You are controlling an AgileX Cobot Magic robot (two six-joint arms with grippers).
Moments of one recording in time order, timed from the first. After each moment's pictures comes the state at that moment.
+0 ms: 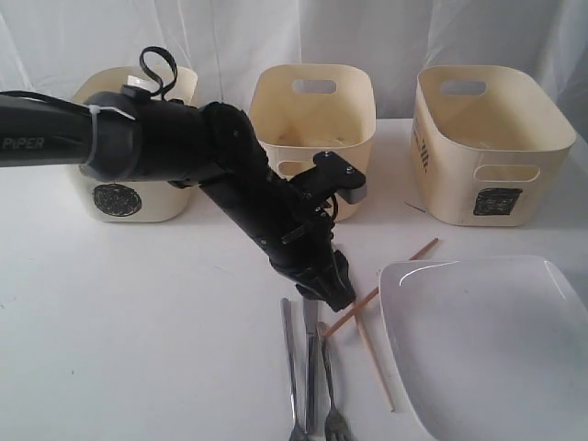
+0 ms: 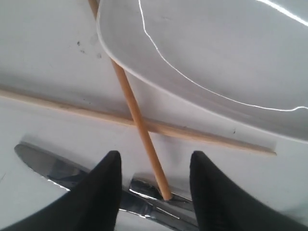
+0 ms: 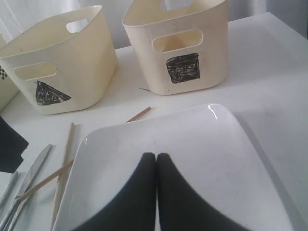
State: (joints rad) left arm -0.75 1.98 -1.44 -0.63 0.73 0.84; right arm -0.03 0.01 -0.01 0.01 0.34 0.24
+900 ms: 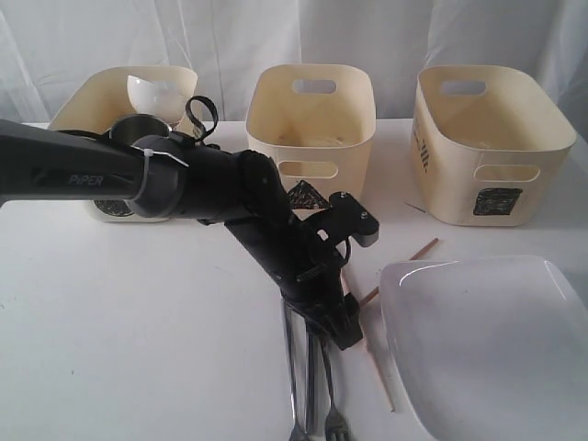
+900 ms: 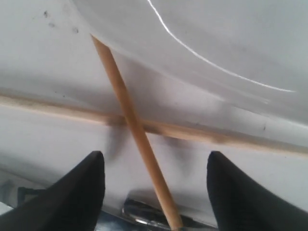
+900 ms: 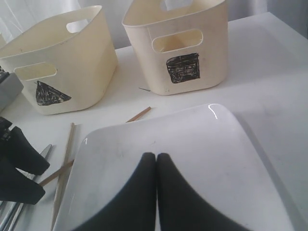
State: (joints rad) left arm -0.79 2.08 -1.44 -0.60 0.66 0.86; right arm -0.03 0.01 -0.01 0.01 0.34 0.24
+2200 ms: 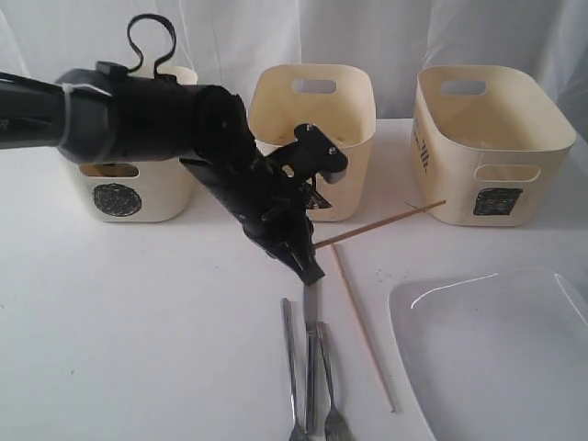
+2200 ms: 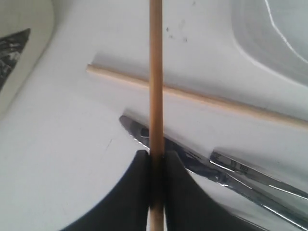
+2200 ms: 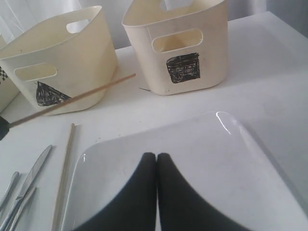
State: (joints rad) left arm -0.74 1.91 -1.44 -0.29 0.67 0.62; right arm -0.03 0.01 -0.01 0.01 0.34 0.25
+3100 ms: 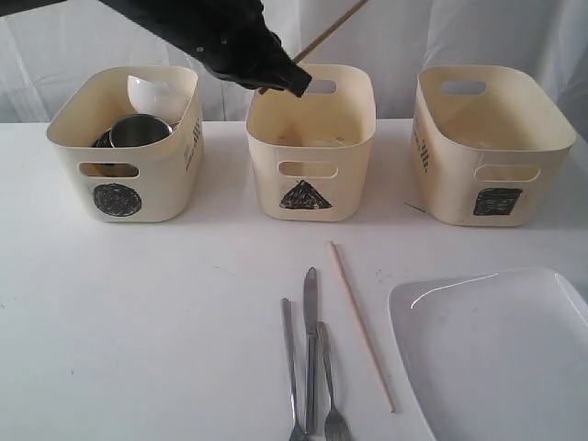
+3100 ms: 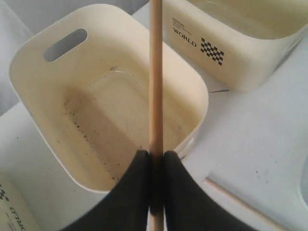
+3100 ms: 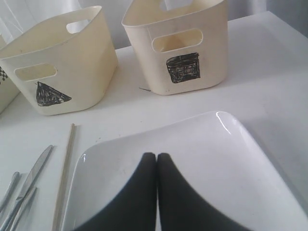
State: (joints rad) left arm -0.62 1.79 -1.72 -0.19 0.67 0.36; right arm -0.03 0.01 -0.01 0.01 0.34 0.25
